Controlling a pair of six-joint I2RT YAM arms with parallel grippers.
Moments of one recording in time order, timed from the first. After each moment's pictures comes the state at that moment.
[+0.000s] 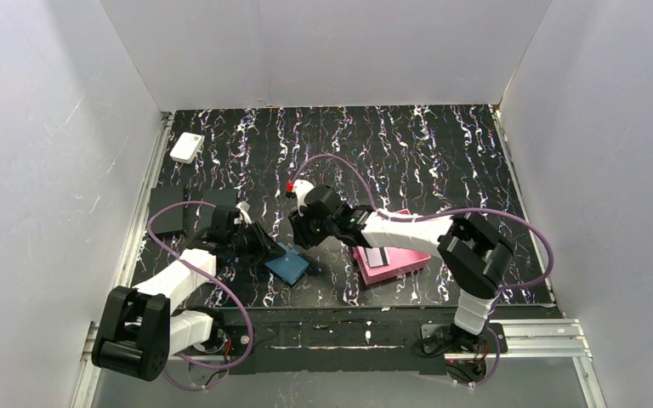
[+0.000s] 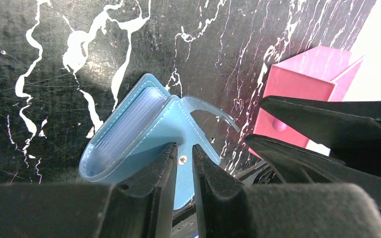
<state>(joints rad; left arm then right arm) -0.25 1.15 0.41 -0.16 0.43 -0.83 1.02 1.77 1.14 -0.06 -0.08 0.26</state>
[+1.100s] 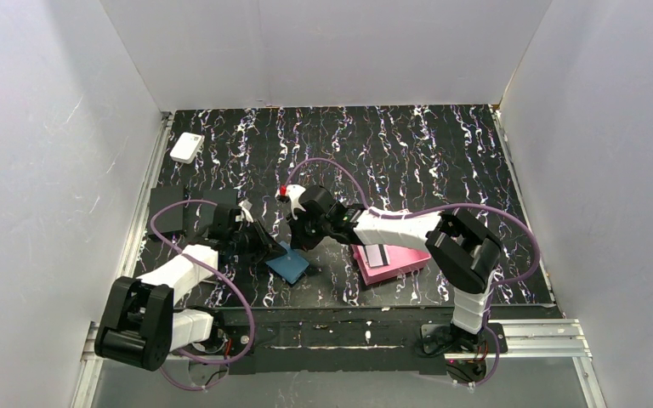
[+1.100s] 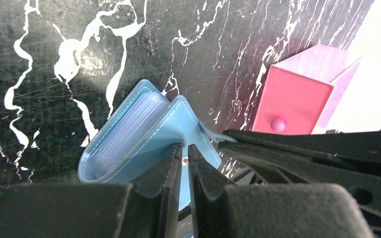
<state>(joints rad) -0.25 1.20 0.42 -0.14 0.45 -0.82 1.02 1.85 1.20 -0.09 -0.19 0.25</state>
